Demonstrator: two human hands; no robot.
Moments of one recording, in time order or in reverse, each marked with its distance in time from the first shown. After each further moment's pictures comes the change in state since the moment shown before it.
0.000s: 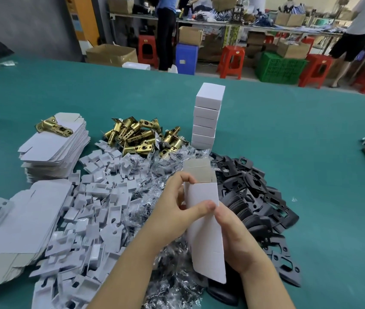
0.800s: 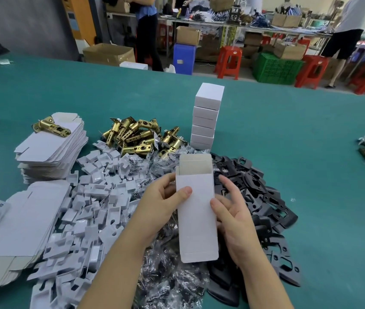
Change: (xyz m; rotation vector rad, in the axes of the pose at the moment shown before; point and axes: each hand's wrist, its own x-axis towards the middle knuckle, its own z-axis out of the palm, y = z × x) left_hand 0.010 -0.003 -0.026 -0.123 0.054 -0.099; right_hand 0.005 0.004 -0.012 -0.206 0.401 -0.201
